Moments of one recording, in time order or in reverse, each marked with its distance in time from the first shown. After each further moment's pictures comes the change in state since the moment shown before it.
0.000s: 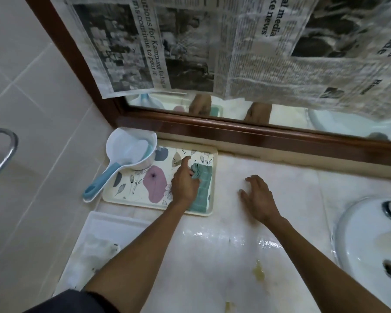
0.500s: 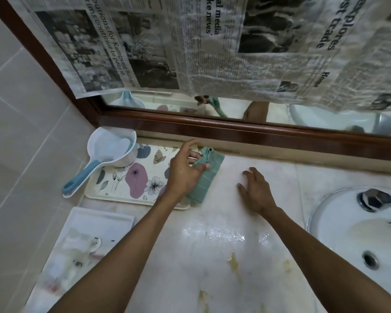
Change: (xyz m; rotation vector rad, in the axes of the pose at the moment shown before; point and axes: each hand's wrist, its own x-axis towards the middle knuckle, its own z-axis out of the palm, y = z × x) left_hand -0.049 0.101 -0.008 -0.423 -0.094 0.173; right_hand 0.002 0.061 -0.036 -0.068 -0.027 -0.027
